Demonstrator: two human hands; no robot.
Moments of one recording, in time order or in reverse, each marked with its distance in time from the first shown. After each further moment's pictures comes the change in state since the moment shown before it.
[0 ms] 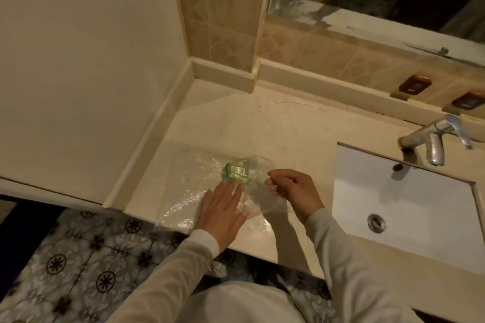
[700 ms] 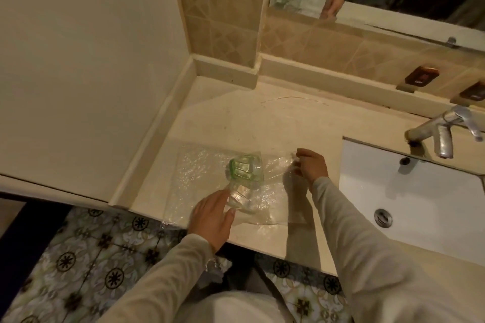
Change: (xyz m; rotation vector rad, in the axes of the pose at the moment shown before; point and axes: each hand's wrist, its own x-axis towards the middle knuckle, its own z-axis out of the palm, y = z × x) left_hand -0.021 -0.026 0.005 -0.298 0.116 -0.083; right_hand 0.087 0.011 -0.033 -0.109 0.280 0.131
